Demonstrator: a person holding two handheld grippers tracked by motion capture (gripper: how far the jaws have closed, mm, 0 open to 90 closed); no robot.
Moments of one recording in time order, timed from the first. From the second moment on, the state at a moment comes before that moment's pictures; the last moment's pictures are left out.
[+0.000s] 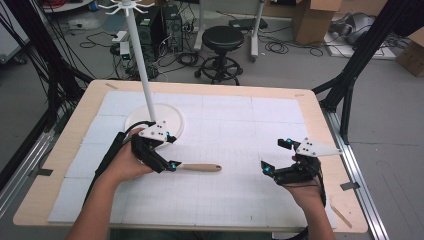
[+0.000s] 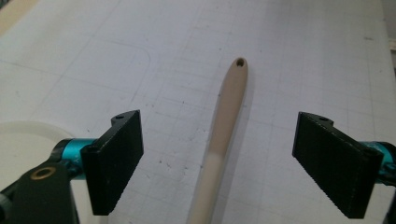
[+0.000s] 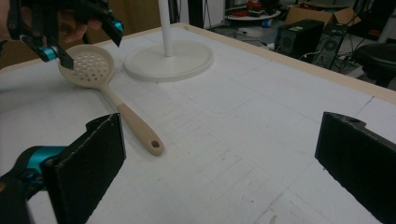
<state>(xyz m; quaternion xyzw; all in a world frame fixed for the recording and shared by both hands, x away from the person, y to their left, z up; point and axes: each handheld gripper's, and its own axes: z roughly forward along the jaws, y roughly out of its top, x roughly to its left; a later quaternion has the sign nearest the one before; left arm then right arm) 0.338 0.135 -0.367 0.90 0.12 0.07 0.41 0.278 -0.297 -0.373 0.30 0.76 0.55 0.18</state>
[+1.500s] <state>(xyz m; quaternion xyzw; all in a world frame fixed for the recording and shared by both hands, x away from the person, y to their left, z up) 0.362 0.083 -0.421 0.97 0.06 0.01 0.23 0.280 -0.293 -0.379 0.30 0.77 0.53 0.18</state>
